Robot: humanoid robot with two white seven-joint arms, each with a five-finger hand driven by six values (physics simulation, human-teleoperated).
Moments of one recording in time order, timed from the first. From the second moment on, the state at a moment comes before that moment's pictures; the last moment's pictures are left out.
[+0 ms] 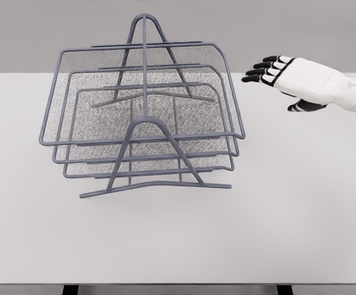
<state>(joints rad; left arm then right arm) 0.05 0.00 -0.14 -0.08 0.08 0.12 -0.10 -0.60 -0.76 0.40 -1.51 0.49 -0.61 0.46</state>
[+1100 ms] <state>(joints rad) 0.05 0.00 -0.14 -0.08 0.08 0.12 -0.10 -0.68 -0.86 0.61 -1.42 0.18 -0.61 0.51</state>
